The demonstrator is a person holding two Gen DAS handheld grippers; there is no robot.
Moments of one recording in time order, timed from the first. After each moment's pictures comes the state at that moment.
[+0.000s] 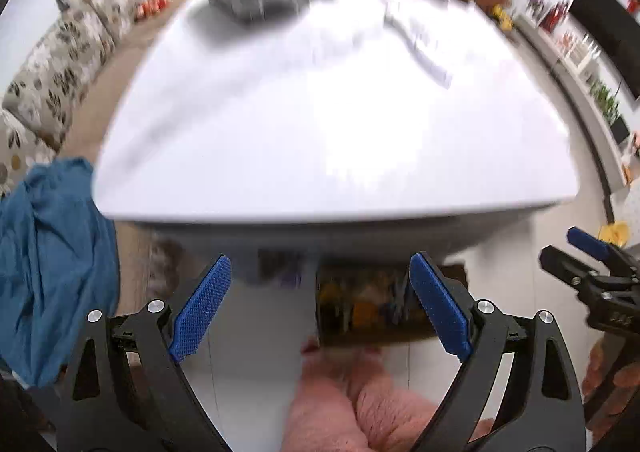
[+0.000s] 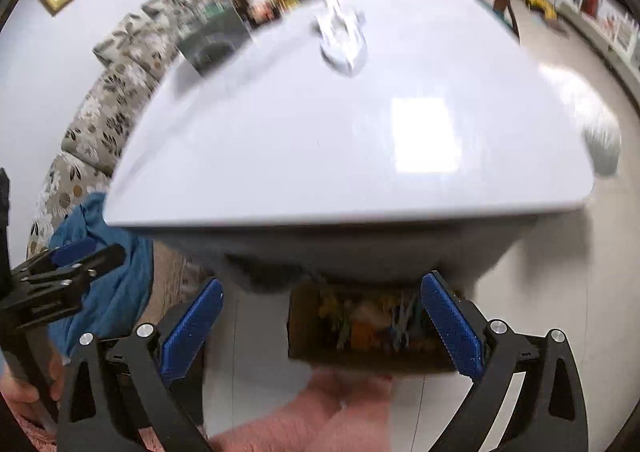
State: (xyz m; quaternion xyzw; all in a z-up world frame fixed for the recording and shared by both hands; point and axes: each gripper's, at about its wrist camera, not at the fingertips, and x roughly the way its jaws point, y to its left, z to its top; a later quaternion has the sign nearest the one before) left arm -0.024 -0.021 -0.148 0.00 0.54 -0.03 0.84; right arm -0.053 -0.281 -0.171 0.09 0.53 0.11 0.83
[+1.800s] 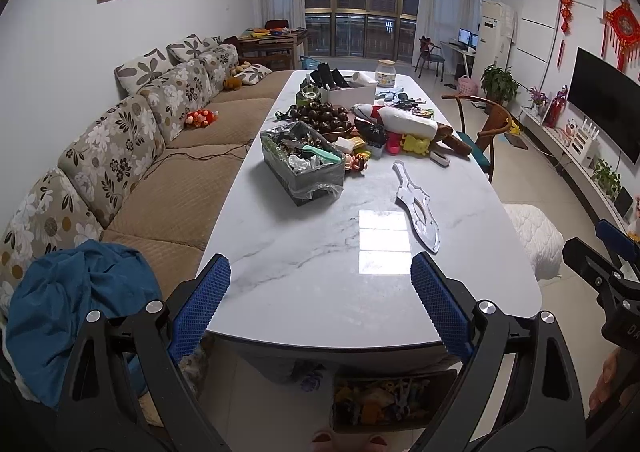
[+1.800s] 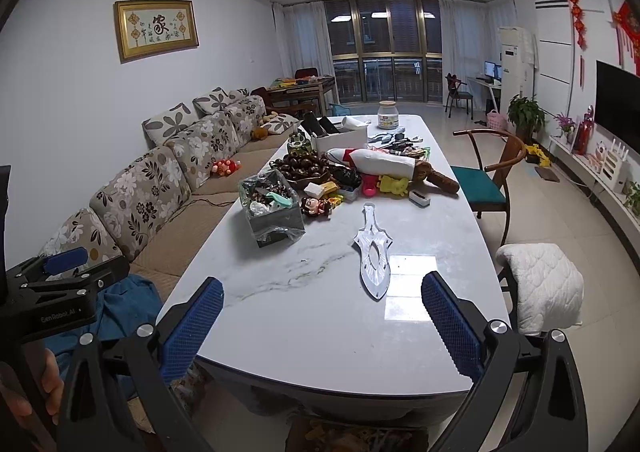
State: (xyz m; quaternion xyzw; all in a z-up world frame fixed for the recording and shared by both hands) left arm -0.058 -0.017 0.043 -0.01 0.36 0.03 0.93; right arm -0.071 -0.246 0.042 0.03 0.31 0.12 0.94
